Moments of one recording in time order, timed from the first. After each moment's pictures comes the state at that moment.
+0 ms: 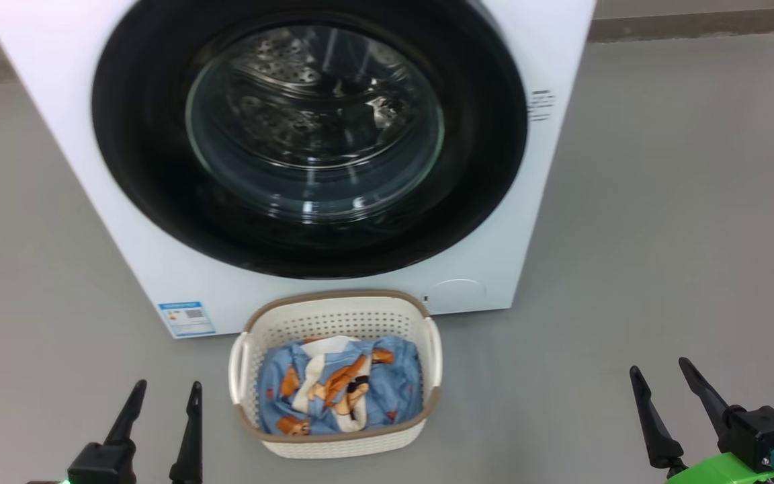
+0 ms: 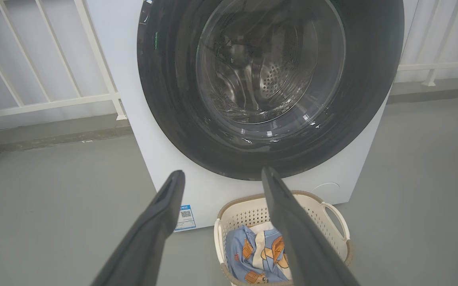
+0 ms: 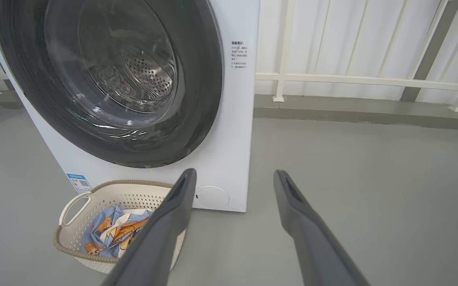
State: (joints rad) left arm 0.02 0.04 0.03 0.19 -0.05 -0.10 -0.25; right arm 0.03 -0.16 -0.04 0.21 0.15 0.13 -0.25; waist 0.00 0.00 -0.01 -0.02
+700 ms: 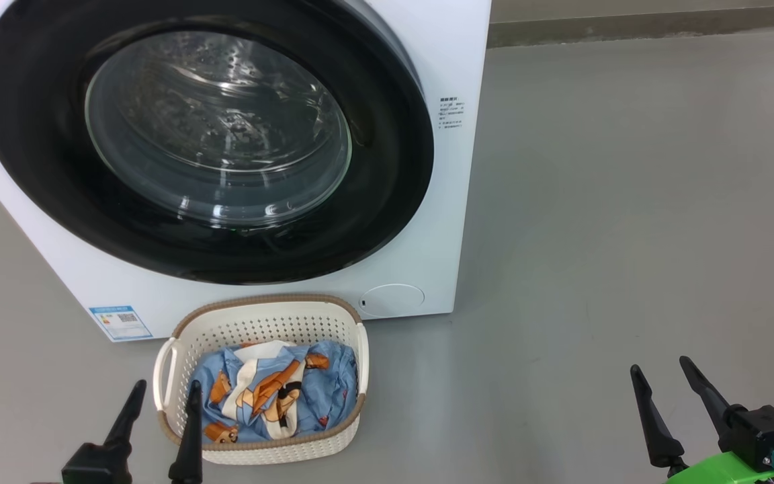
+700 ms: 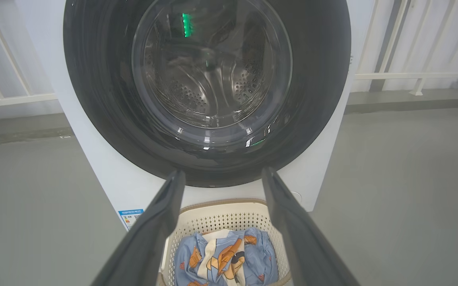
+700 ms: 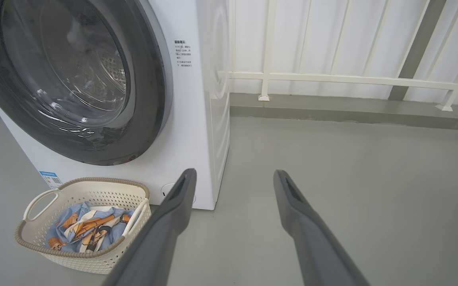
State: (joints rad) left arm 0.02 0.04 0.02 0.19 -0.09 -0.10 -0.25; right arm 0.03 -0.16 -0.05 0.20 0.15 0.13 -0.25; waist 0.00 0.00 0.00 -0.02
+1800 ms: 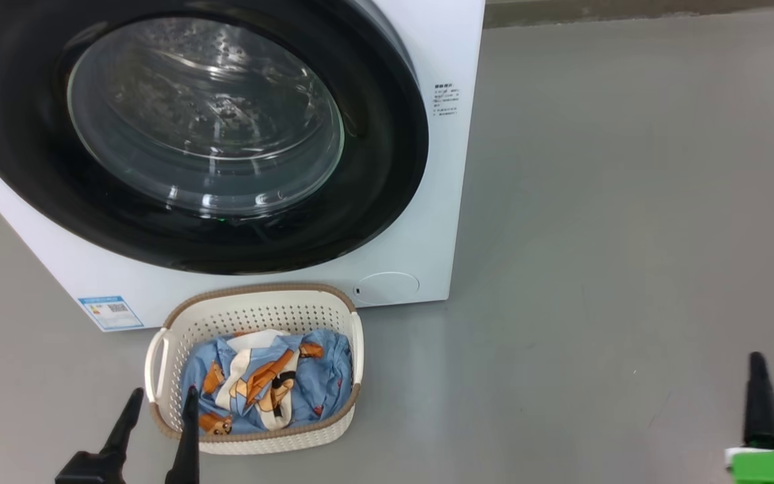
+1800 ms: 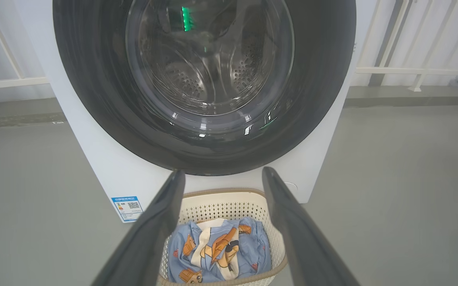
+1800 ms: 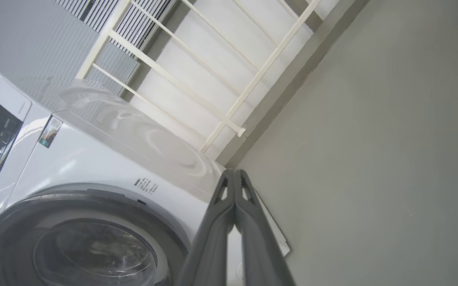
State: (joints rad) left arm 0.04 0.04 0.03 0.19 -0.12 -0.11 -0.25; right arm 0.01 -0.08 -0.19 0.20 0.97 0.13 -0.25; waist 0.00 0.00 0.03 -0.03
